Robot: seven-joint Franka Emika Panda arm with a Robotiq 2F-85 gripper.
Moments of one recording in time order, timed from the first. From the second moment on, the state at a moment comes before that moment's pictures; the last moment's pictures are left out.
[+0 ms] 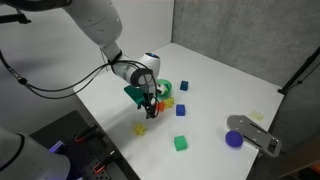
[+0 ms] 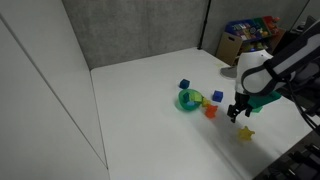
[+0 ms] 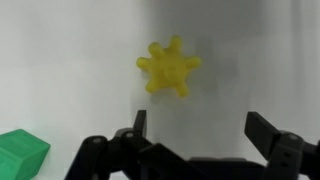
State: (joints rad) arm 0.05 0.52 -0.06 -2.27 -0.01 2.49 0.15
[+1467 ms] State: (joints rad) arm 0.05 0.63 -0.07 -2.28 -0.04 2.42 0.11
